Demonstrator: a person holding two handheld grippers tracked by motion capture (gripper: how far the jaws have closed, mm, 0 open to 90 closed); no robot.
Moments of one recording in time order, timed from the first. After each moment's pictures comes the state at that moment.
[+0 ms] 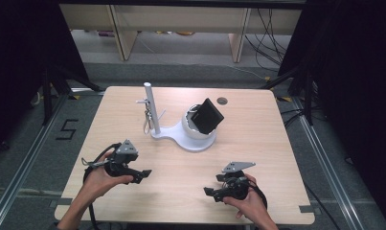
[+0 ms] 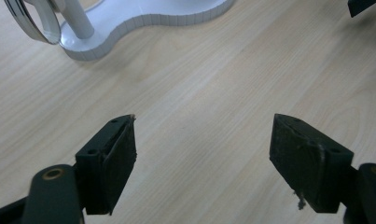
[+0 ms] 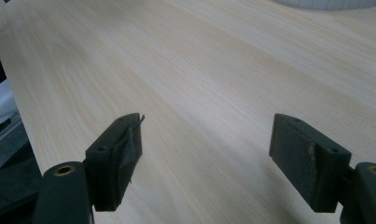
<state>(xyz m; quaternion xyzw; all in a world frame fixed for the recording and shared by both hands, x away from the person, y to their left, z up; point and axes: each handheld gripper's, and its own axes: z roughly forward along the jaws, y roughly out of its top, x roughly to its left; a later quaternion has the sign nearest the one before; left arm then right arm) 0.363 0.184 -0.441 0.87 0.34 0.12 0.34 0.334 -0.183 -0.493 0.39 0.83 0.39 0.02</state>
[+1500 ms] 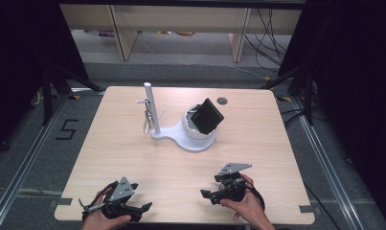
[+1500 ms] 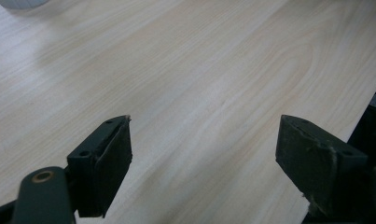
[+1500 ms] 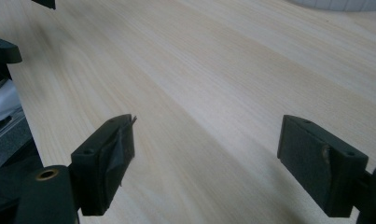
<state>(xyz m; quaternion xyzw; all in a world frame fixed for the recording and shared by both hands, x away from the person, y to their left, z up) 0.278 0.188 -0.501 0.85 0.32 0.15 0.40 0.332 -0.174 -0.495 0.37 0.84 0.39 0.02</state>
